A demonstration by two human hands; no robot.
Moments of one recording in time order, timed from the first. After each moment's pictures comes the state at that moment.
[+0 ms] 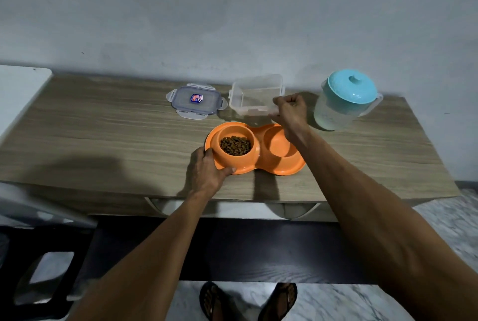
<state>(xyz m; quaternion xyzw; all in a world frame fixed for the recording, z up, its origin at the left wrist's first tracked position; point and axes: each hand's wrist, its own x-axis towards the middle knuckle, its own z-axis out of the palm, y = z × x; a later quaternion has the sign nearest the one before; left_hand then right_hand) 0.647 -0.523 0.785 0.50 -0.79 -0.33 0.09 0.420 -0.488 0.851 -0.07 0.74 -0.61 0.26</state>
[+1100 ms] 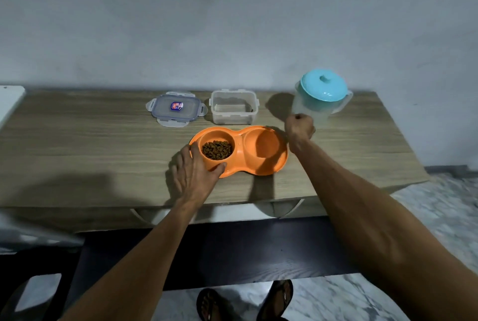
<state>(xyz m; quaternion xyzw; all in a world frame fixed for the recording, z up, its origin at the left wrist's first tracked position) 0.636 -0.507 0.809 0.49 -0.85 -0.16 0.12 0.394 -0.430 0.851 0.03 0.86 -0.50 0.11</state>
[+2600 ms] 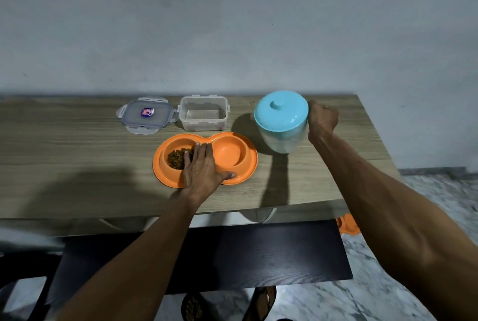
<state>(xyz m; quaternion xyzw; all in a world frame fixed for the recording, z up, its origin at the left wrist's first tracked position) 0.539 -0.471 0.800 0.40 -0.90 -0.17 0.02 0.275 -0.363 0.883 0.05 0.80 -0.60 0.09</state>
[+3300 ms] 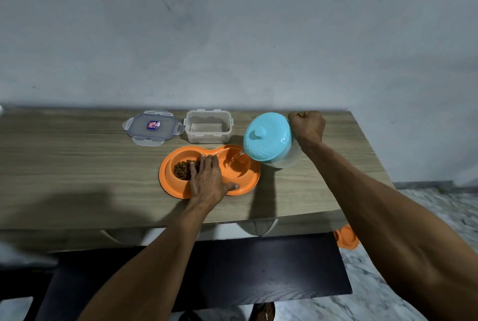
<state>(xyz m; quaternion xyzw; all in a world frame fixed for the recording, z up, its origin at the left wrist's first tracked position) 0.537 -0.474 0.803 0.39 -0.91 -0.17 0.00 0.313 -0.380 0.908 -0.14 0.88 -0.45 0.01</state>
